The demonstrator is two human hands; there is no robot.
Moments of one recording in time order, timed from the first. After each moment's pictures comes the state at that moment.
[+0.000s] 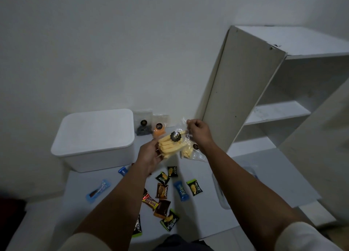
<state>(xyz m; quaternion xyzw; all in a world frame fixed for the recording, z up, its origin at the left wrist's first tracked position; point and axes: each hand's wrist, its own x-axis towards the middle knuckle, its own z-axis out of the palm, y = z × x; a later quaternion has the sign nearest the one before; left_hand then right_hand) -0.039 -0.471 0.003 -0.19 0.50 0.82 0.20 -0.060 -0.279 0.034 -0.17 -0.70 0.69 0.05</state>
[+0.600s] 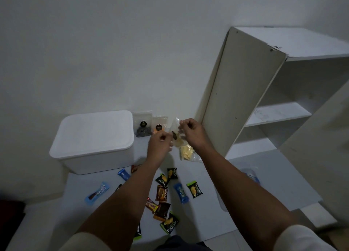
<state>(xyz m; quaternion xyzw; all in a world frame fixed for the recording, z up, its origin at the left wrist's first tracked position) -0.052 -0.442 0.015 -0.05 0.74 0.66 0.06 -0.065 -0.296 0.032 -0.10 -0.74 0.66 0.07</state>
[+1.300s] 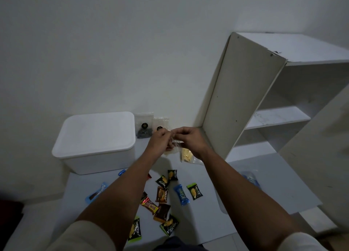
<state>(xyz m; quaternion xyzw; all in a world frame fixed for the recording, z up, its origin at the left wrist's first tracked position) -0.067 -0.453 0.031 0.00 0.74 0.65 0.14 -0.050 -0.303 0.040 -0.06 -0.69 0.72 -0.06</state>
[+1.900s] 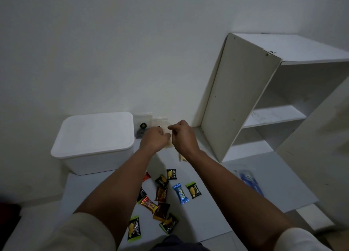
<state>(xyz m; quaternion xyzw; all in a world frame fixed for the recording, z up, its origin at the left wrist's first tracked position) -0.072 -0.463 0.046 0.01 0.90 0.43 0.09 -0.050 -0.330 0.034 0.01 -0.94 0.30 0.14</state>
